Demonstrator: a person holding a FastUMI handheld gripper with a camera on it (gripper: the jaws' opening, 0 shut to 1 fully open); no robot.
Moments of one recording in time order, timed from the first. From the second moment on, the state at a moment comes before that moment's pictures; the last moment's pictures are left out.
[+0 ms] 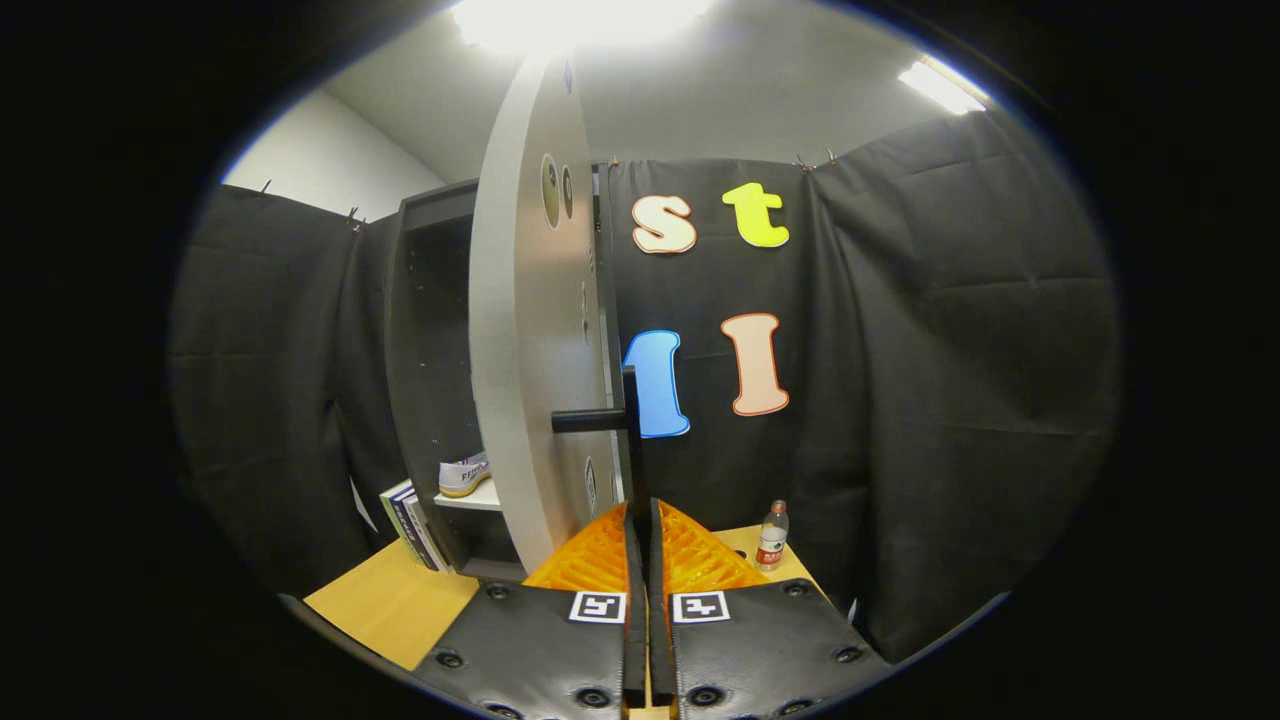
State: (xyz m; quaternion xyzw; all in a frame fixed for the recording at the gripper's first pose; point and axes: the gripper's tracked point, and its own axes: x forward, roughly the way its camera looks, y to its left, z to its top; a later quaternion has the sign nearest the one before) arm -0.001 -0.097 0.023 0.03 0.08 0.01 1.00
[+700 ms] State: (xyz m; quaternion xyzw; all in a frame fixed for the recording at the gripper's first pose) arm -0.062 -0.147 0.008 0.07 0.11 -0.05 0.99
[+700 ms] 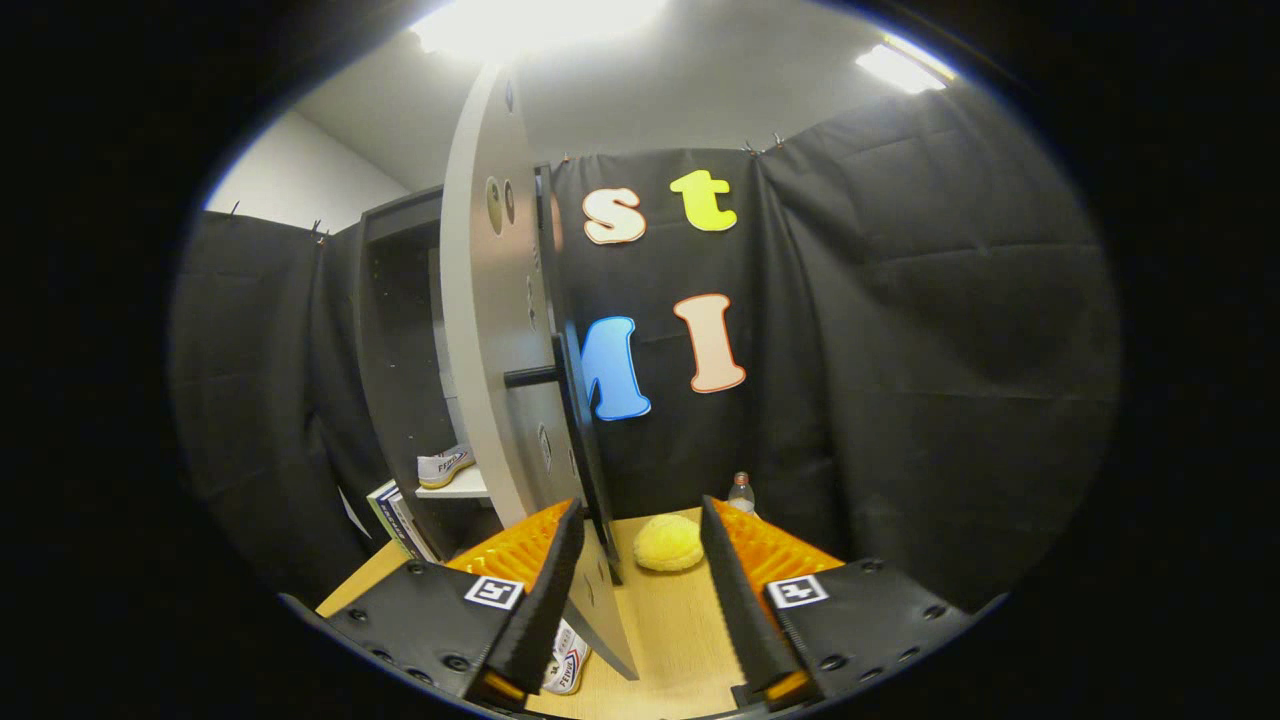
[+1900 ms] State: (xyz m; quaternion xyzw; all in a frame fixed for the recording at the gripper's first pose) arm -0.098 0.068 -0.178 0.00 0.32 0.09 0.94
